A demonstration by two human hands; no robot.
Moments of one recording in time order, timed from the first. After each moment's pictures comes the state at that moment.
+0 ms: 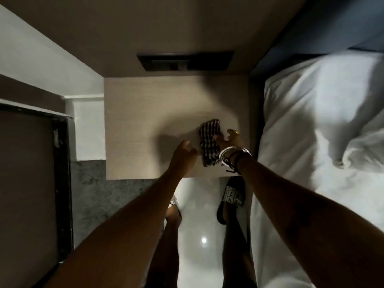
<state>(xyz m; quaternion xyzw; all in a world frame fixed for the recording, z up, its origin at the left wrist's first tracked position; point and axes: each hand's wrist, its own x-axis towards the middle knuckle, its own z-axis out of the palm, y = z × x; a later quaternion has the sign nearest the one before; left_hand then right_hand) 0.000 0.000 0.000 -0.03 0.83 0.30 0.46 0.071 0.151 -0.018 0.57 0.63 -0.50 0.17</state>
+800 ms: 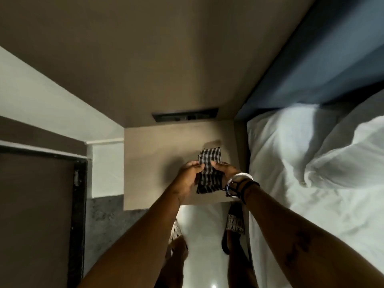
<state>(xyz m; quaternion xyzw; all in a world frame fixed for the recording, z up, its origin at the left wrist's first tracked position) -0.036 0.029 0.152 -0.14 0.64 0.53 0.54 0.055 0.155 0.151 0.49 0.28 -0.82 0.12</state>
